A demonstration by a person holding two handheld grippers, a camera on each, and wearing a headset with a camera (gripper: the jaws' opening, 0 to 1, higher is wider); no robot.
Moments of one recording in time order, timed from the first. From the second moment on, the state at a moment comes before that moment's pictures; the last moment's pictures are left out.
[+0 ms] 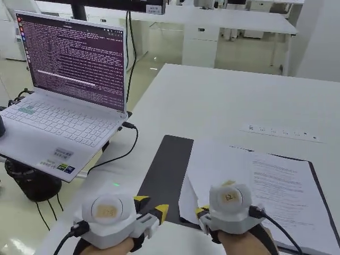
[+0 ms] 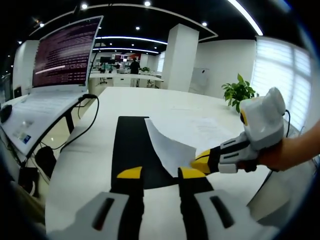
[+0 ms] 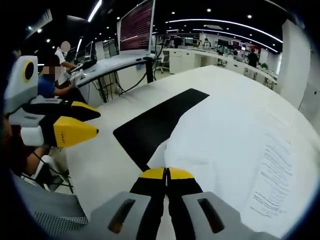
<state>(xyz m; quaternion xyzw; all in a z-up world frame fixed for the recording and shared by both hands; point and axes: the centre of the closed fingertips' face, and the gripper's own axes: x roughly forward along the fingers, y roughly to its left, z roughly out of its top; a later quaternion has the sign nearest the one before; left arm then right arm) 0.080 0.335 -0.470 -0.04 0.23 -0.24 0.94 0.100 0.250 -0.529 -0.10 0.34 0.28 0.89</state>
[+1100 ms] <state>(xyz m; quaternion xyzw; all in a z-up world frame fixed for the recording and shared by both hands) 0.095 0.297 -0.492 -0.02 0.26 -0.27 0.92 0.090 0.253 -0.527 -0.07 0.32 0.30 0.90</state>
